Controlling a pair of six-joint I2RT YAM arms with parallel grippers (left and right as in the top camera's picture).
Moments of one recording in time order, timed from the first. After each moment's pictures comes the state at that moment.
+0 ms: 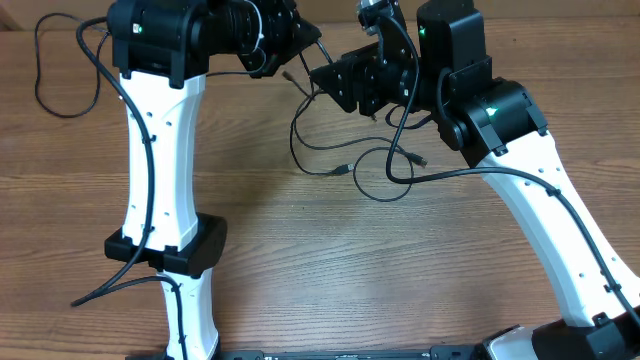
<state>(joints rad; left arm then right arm) -0.24 2.17 2.94 -1.54 0.62 -1.03 0.43 1.61 1.71 -0.60 -0.51 0.18</state>
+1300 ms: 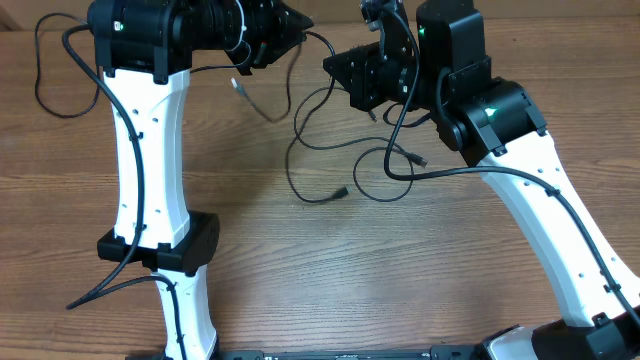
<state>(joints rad) -0.20 2.17 2.94 -1.55 0.68 -1.09 0.43 1.61 1.71 -0.57 -0.49 0.26</state>
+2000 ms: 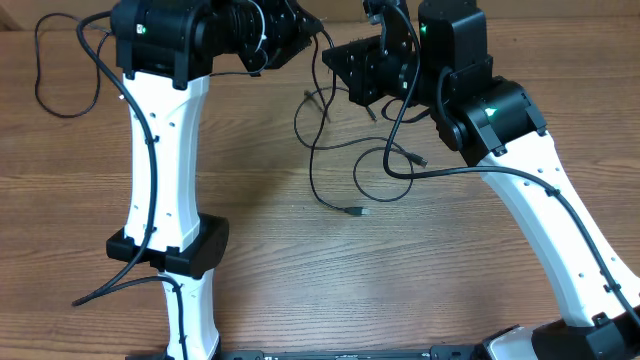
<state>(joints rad) -0.26 2.17 2.94 -1.54 0.53 -0.97 0.43 1.61 1.71 -0.52 -0.49 0.28</state>
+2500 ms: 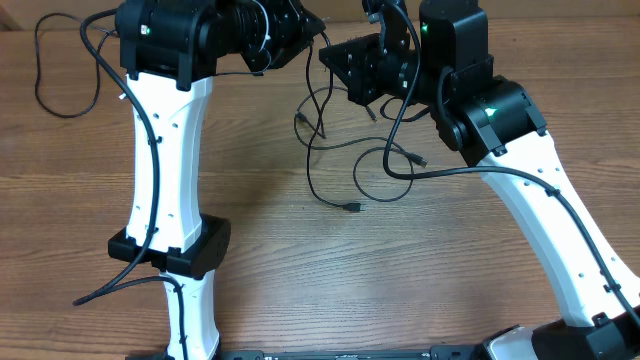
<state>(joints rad) -0.28 2.17 2.94 -1.53 0.51 -0.97 0.43 1.61 1.71 -0.50 -0.52 0.28</state>
